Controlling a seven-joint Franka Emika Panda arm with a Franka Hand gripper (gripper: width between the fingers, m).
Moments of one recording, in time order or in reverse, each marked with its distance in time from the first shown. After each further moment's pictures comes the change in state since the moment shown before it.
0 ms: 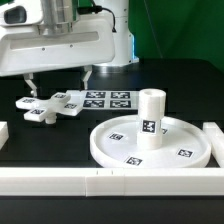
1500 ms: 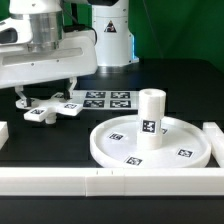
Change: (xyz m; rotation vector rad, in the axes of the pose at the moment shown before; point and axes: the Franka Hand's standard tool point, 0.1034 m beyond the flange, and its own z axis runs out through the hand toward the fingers) arm -0.048 0.004 0.032 0.005 -0.034 0.003
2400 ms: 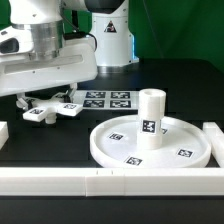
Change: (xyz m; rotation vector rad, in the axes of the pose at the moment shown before) arm -0.006 -0.003 0.013 0.014 -0.022 0.000
